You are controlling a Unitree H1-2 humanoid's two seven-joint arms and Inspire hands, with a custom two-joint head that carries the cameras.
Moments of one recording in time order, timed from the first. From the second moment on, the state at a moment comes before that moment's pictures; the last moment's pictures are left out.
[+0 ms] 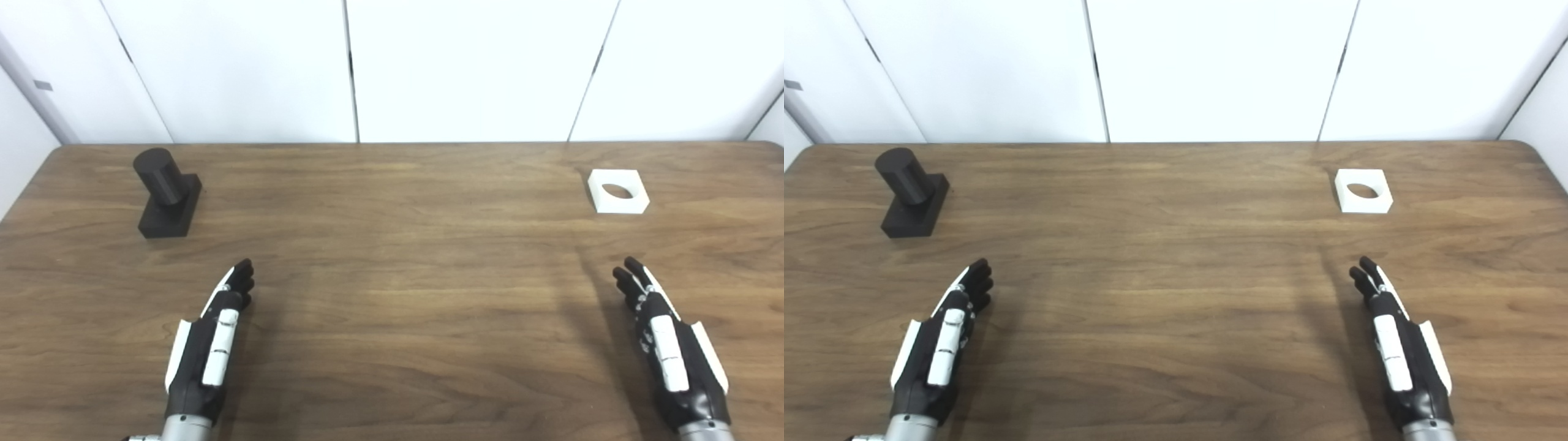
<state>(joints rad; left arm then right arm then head) 0.30 0.14 0.04 -0.31 -0.04 -0.02 -0.05 0.35 -0.15 -0.14 -0.34 0.05 -0.01 0.08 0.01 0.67</state>
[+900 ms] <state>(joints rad) 0.30 0.13 0.03 -0.31 -0.02 -0.02 -0.04 0.35 -0.15 -0.15 -0.34 0.05 -0.01 0.08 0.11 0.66</state>
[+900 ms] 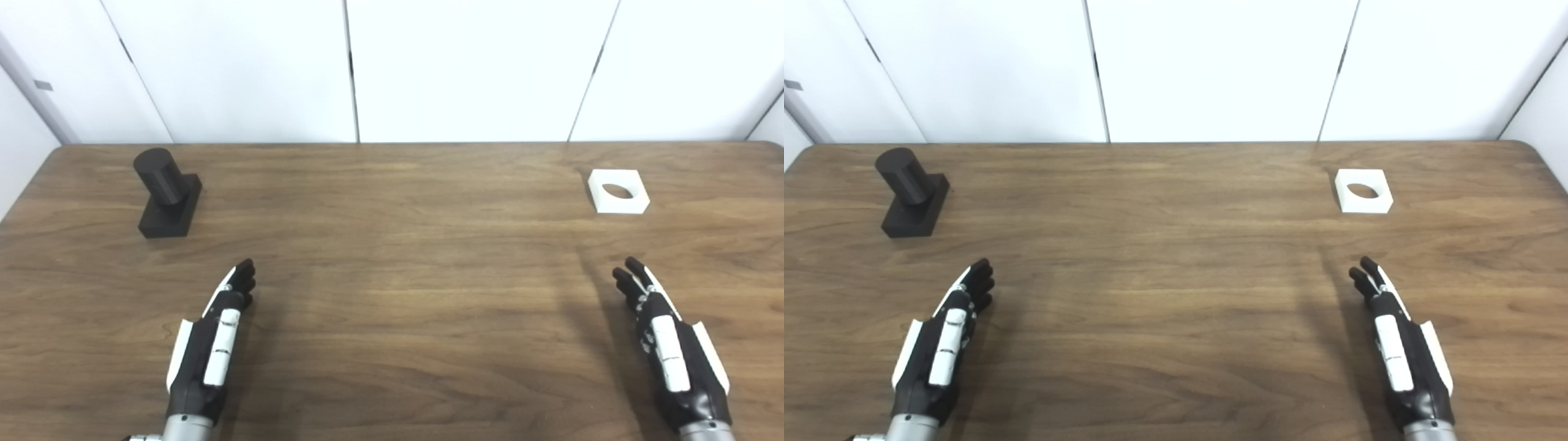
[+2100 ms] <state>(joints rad) 0.30 0.12 -0.08 -0.26 0.21 -0.08 0.16 0.33 -0.17 -0.16 -0.27 0.07 -0.07 0.08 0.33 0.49</state>
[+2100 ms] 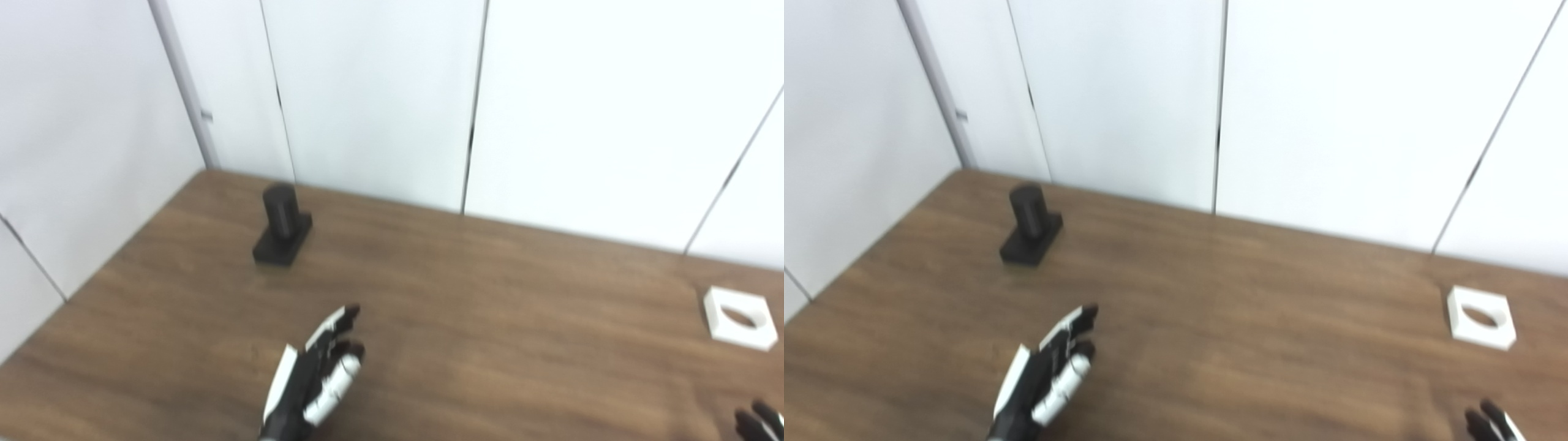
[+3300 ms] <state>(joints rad) -0.12 0.21 0.15 -0.13 0.78 0.45 0.30 0.34 -0.17 -0.16 -0.27 0.05 -0.09 0.05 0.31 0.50</state>
